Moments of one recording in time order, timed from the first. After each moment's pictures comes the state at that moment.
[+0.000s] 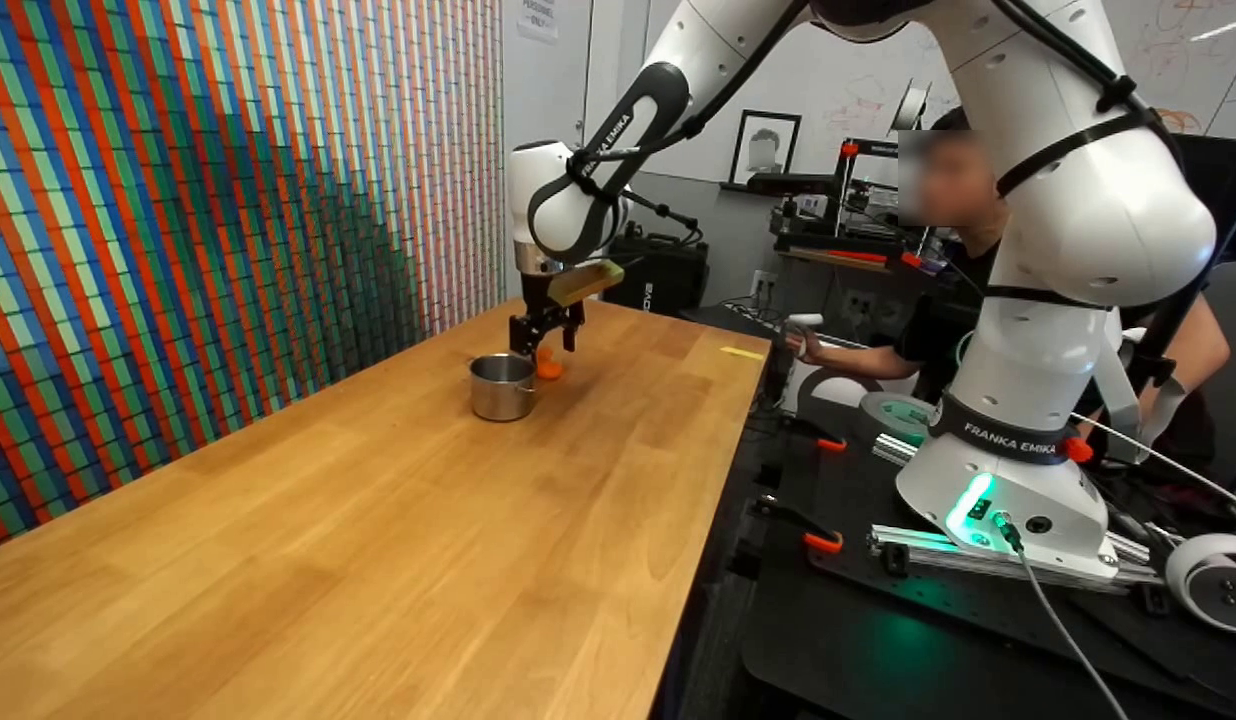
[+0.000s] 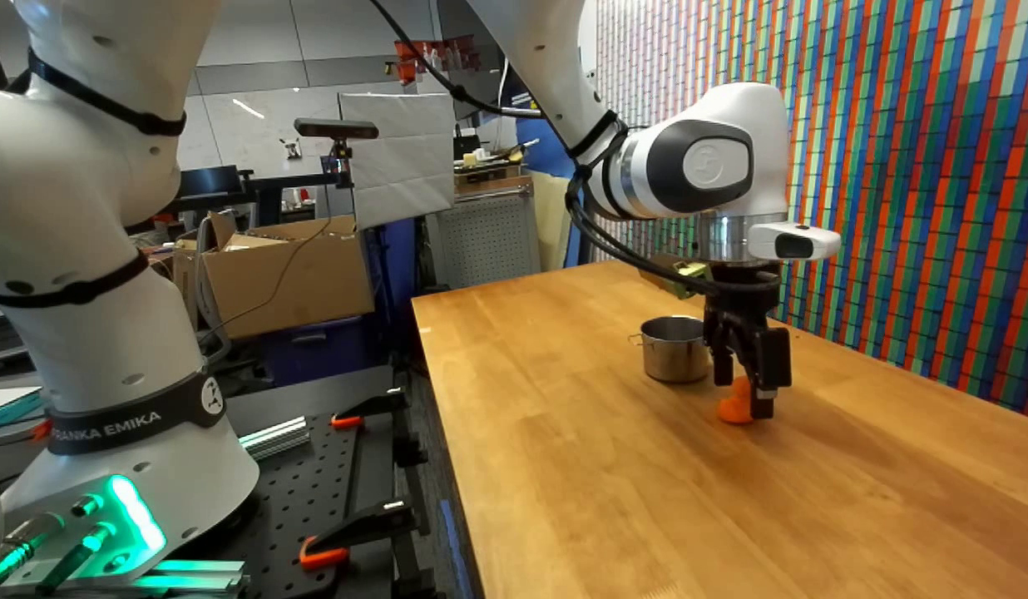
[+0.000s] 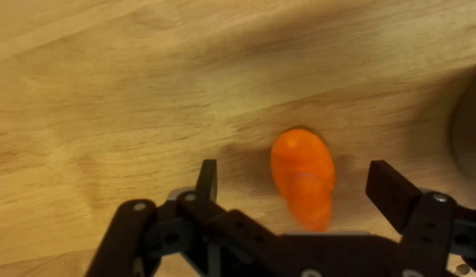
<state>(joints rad) 0.01 0.64 -0.06 -1.88 -0.16 2.48 0.30</state>
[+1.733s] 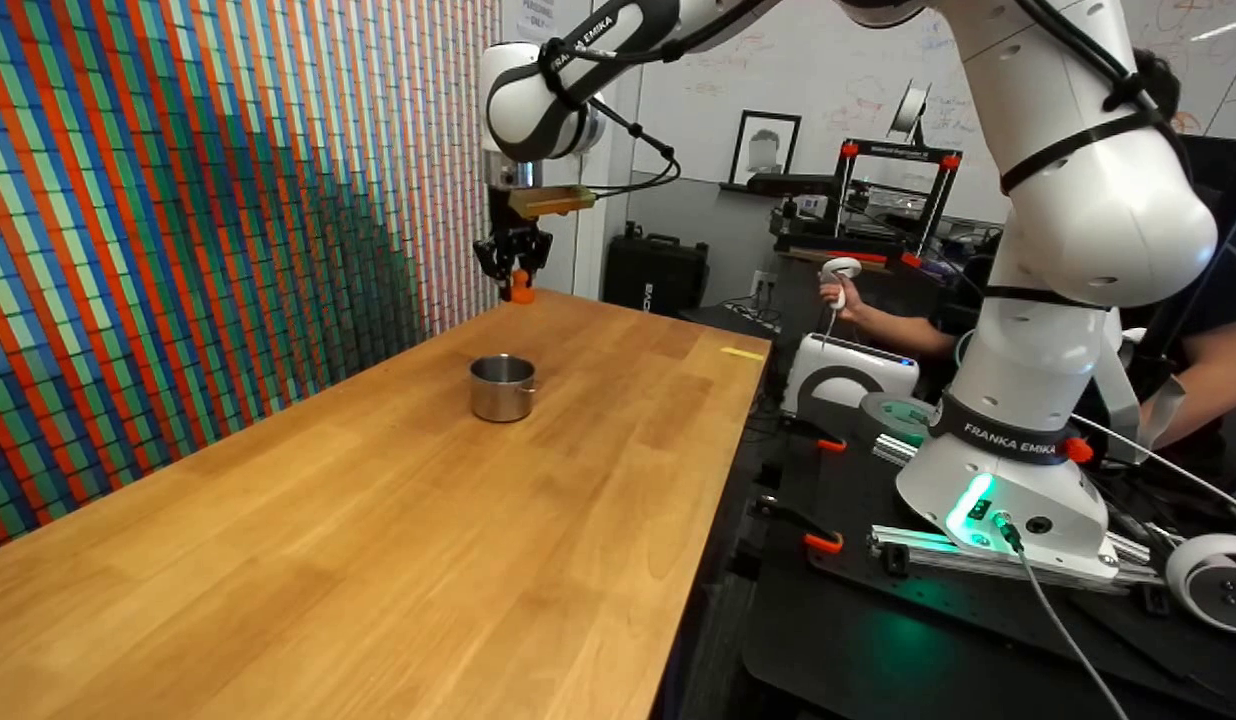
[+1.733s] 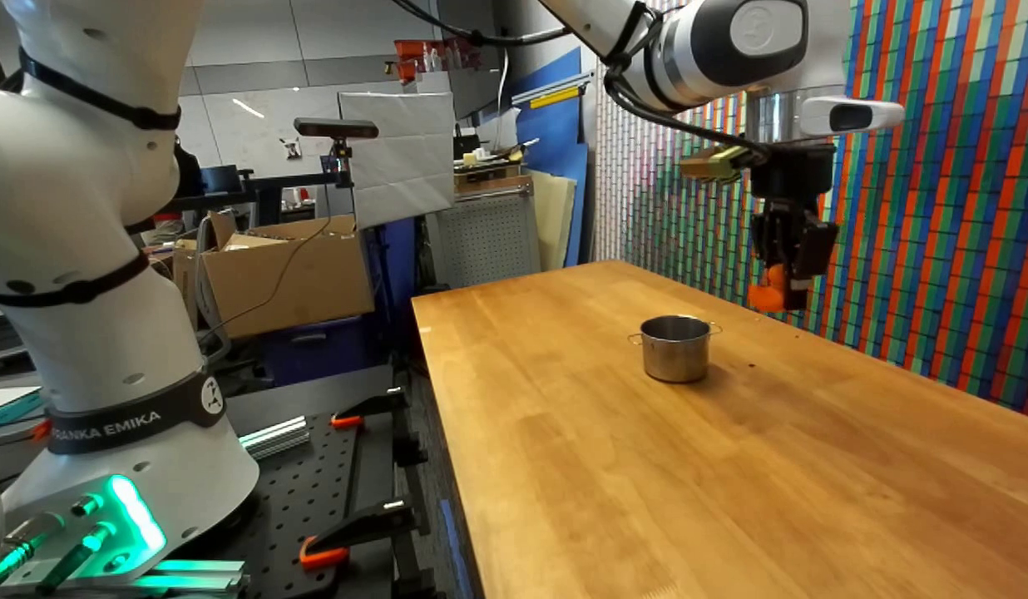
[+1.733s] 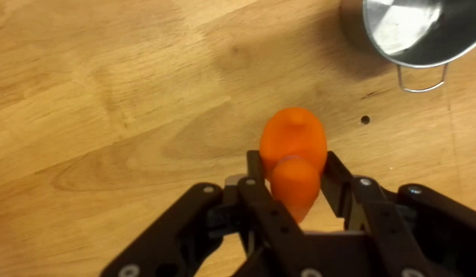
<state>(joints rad) 0.02 0.58 -0.06 -1.64 -0.04 2.22 0.29</state>
